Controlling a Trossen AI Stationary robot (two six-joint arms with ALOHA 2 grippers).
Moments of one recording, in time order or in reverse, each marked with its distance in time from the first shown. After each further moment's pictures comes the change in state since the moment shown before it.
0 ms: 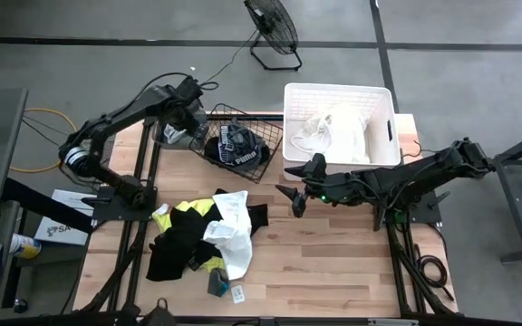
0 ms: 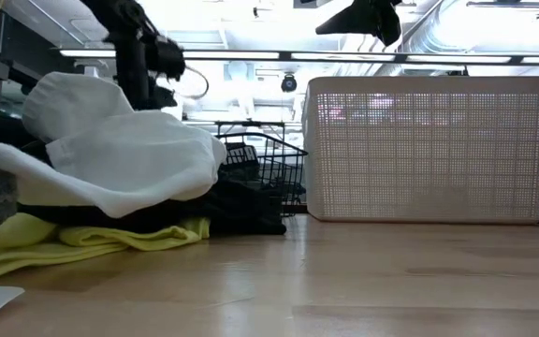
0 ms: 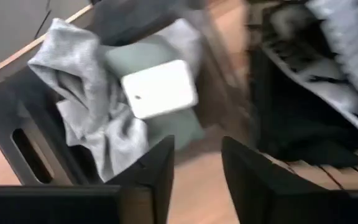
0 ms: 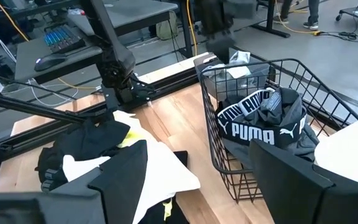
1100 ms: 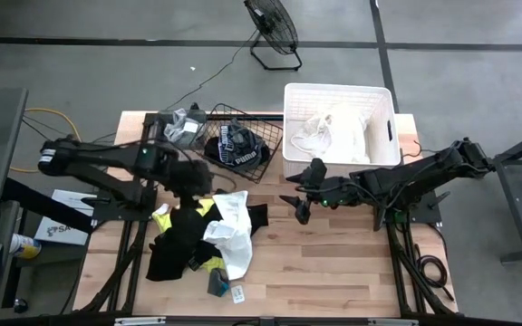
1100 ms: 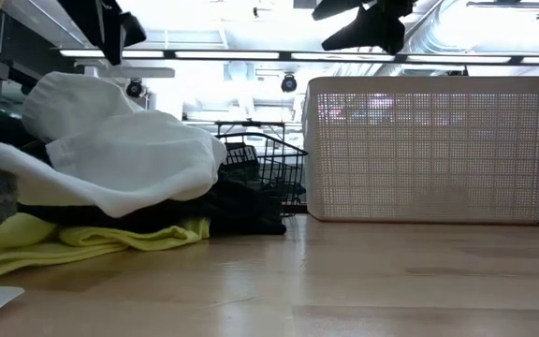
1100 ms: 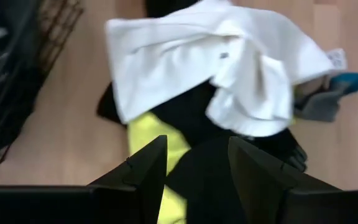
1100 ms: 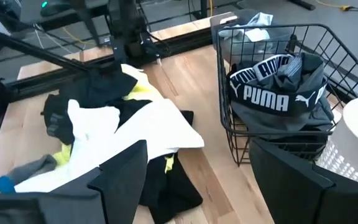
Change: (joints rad) left arm -0.959 -0.261 0.003 -0.113 0.190 0.043; right arm 0.005 0.000 0.000 -0.144 -0.109 -0.017
